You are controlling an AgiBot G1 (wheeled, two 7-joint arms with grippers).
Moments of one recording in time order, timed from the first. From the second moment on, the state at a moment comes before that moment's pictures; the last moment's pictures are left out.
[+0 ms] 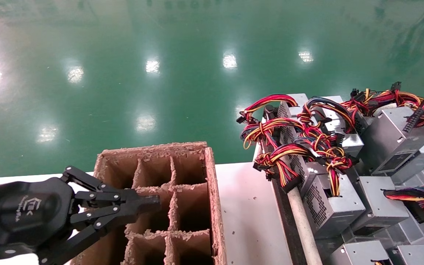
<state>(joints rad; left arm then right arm) -1.10 0.58 0.37 -1.27 0.67 1.46 -0.14 2.15 -0.09 -2.12 0.92 0.38 -0.95 -0.71</state>
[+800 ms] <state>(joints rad) -1.10 0.58 0.37 -1.27 0.67 1.46 -0.14 1.86 -0.26 -2.14 0.79 0.81 -1.09 -0.93</state>
